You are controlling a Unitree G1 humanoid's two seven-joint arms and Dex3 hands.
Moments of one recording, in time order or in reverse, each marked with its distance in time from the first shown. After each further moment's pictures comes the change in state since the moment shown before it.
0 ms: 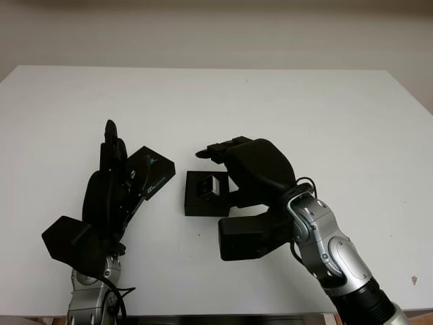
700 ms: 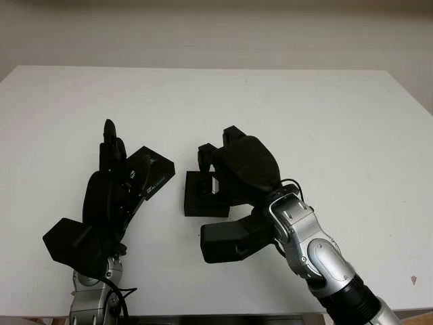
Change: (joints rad) left arm 0.000 -0.006 -0.001 0.002 0.006 -0.012 0.010; right arm -0.028 0.033 0.078 0.025 -0.166 0.051 -0.041
